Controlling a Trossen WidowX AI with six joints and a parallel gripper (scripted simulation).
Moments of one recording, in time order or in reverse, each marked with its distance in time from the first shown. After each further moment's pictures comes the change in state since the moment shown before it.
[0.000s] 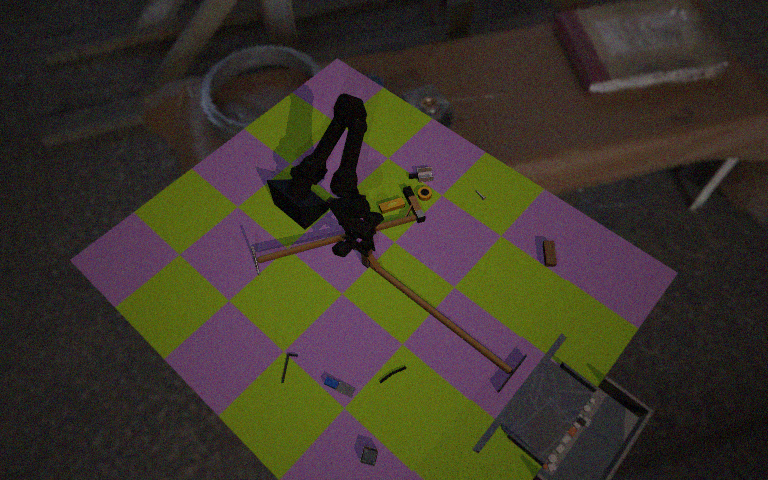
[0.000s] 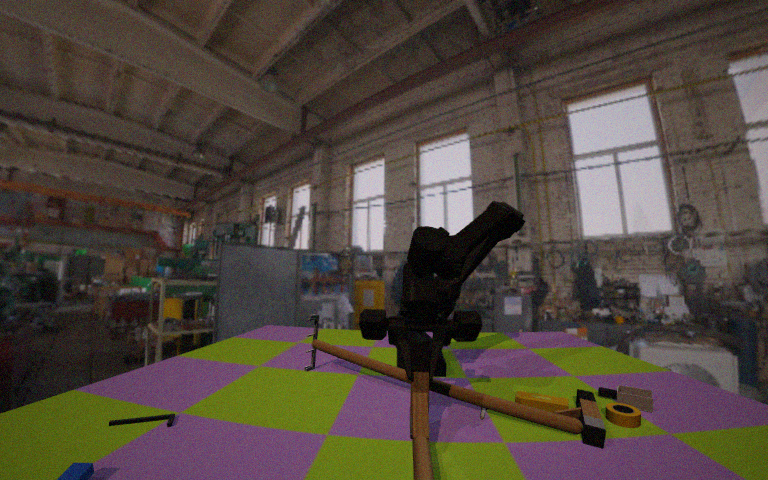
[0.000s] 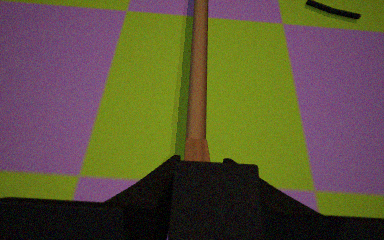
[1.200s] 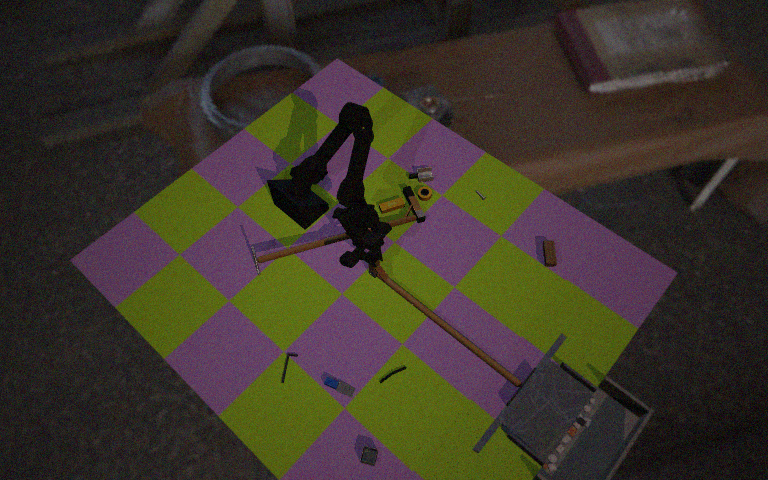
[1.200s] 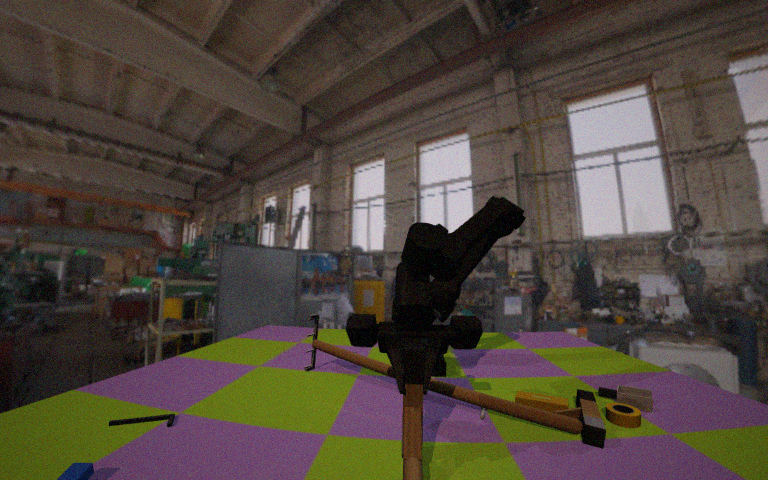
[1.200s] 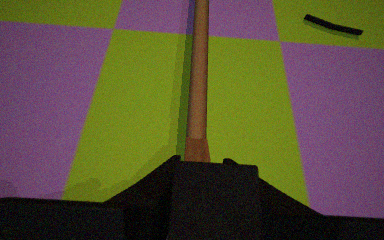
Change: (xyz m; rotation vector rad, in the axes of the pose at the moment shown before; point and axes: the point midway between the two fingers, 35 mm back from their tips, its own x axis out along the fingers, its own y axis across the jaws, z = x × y) arm 0.027 -0.011 0.033 0.003 -0.003 0.001
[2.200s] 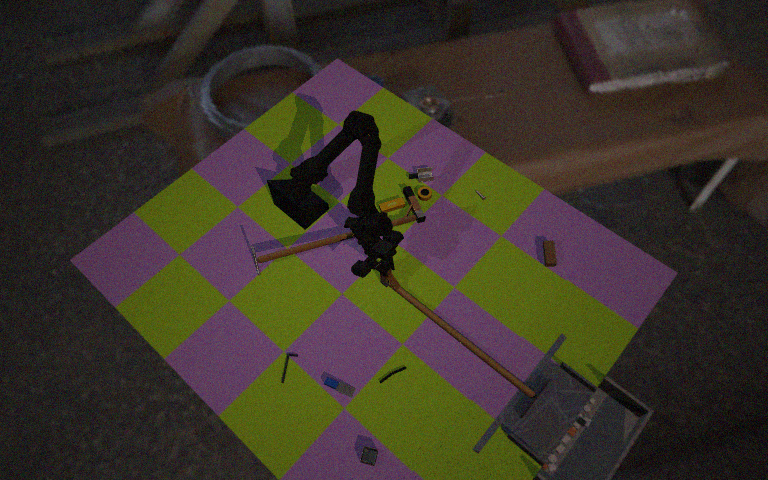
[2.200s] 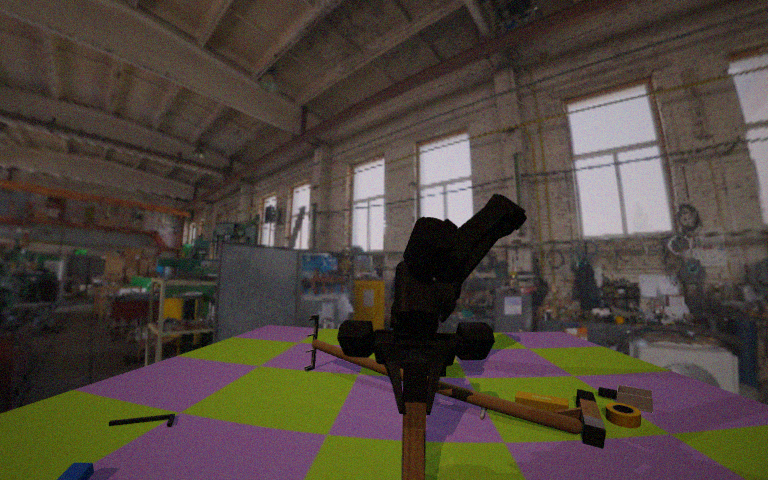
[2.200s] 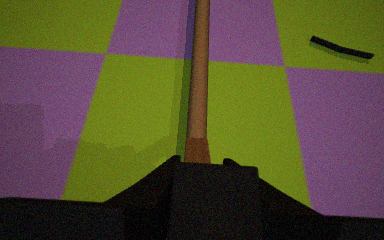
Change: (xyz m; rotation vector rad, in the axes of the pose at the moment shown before) arm 0.031 0.002 0.038 -0.001 -0.006 0.000
